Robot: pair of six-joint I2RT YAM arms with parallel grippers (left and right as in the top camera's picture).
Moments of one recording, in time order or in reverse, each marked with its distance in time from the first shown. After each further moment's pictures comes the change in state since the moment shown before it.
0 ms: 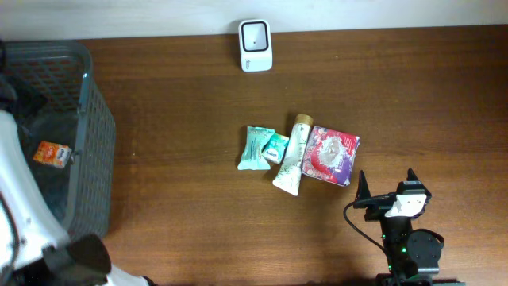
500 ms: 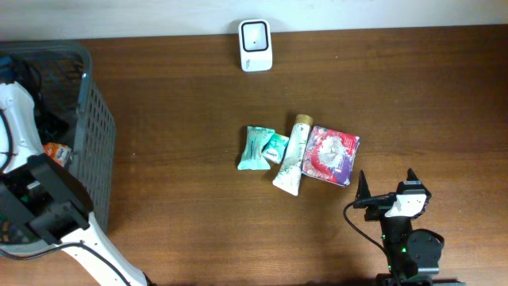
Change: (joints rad) left arm 0.074 0.443 -0.032 0.090 0.017 0.002; right arm 0.000 0.000 0.000 0.000 0.000 0.000
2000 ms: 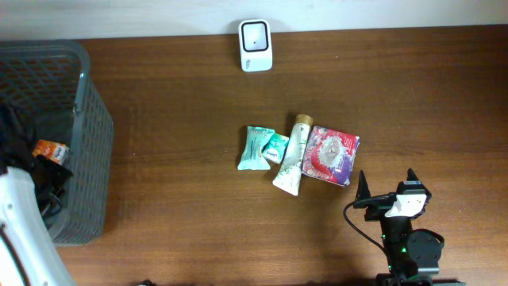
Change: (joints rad) left arm 0.001 -0.813 -0.465 -0.269 0.154 -0.103; right arm 0.000 0.000 0.000 0.000 0.000 0.000
